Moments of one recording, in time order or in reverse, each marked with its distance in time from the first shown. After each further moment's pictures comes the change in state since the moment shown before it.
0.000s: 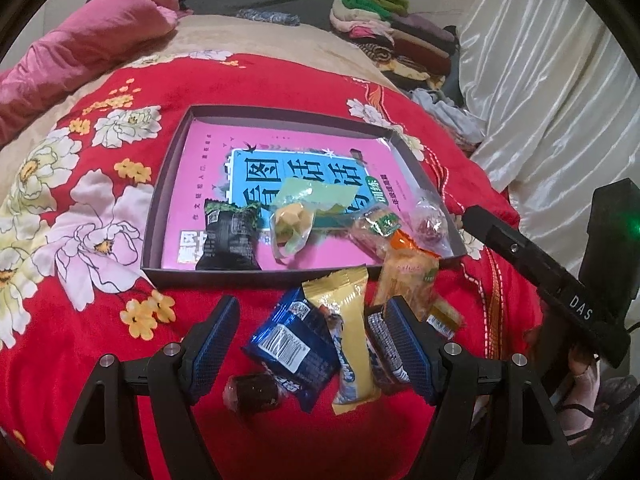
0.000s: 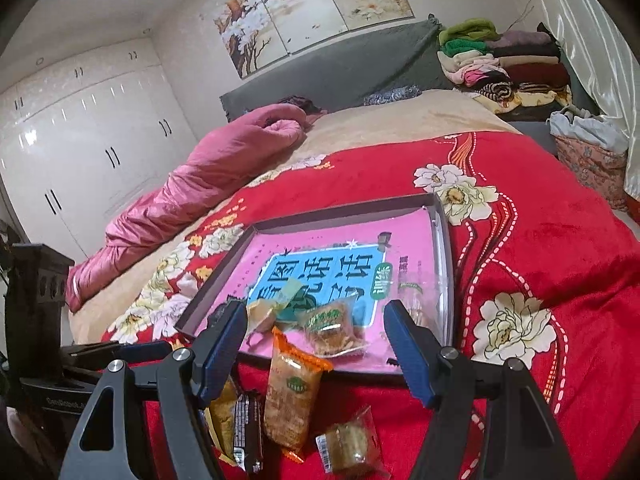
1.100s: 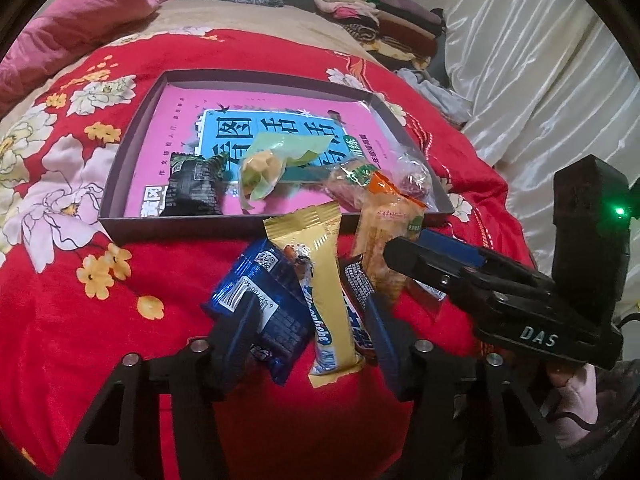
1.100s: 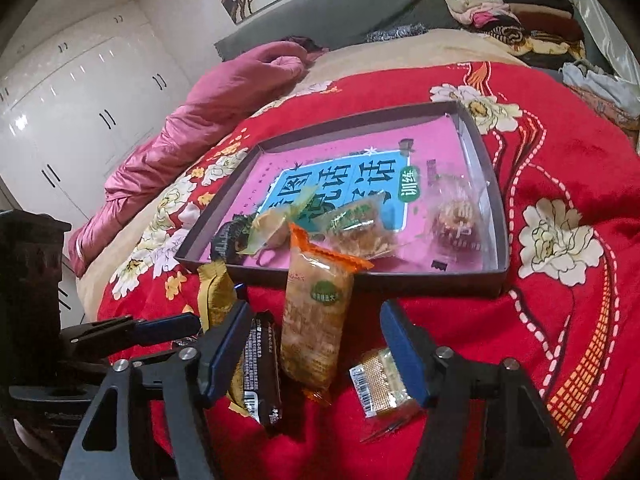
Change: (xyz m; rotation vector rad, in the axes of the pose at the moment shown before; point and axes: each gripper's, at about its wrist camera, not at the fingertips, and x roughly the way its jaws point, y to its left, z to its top) left arm 0.018 -0.012 -0.027 0.018 0.065 -0.063; right arm 0.034 0.010 -0.039 0.044 0.230 0.039
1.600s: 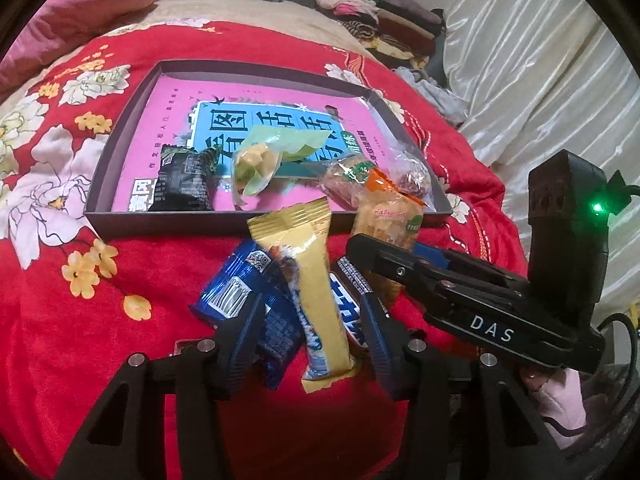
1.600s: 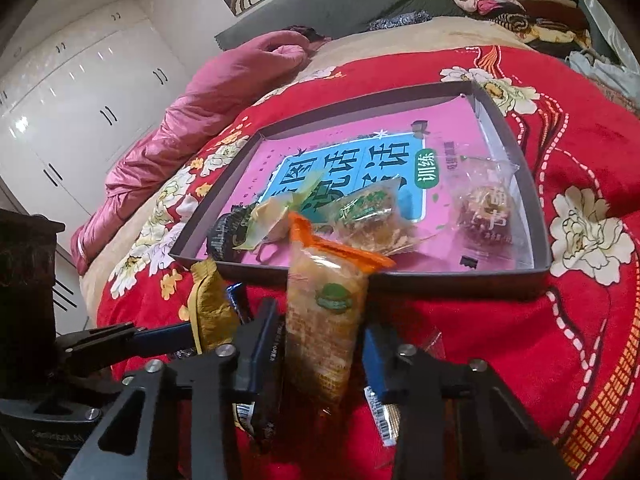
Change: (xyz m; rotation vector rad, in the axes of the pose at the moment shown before) left arm 0.009 0.002 0.001 -0.023 0.015 -0.033; right arm 0.024 -0.001 0.001 0.013 0.035 0.026
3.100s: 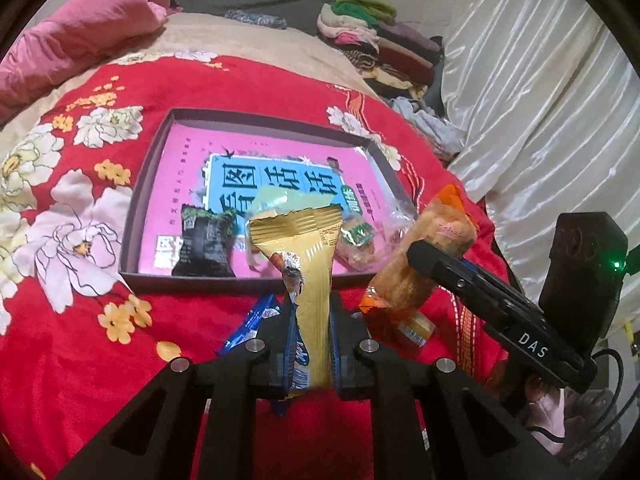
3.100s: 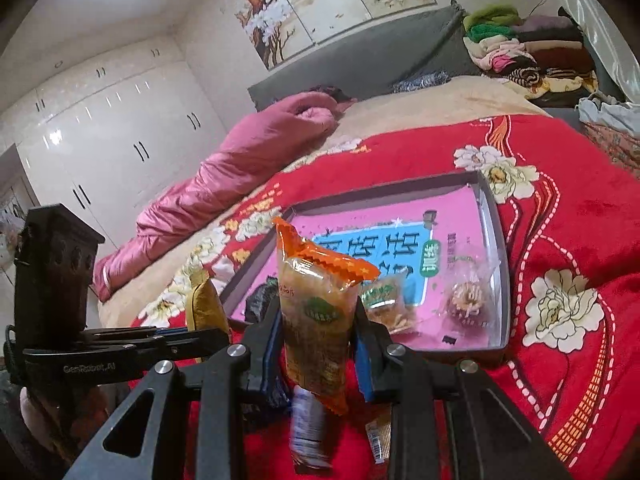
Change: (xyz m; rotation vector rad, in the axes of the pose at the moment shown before) left arm -0.037 0.005 0.026 -0.015 -0.103 -0.009; right arm -0.055 0.007 0.016 -0.069 -0.237 0.075
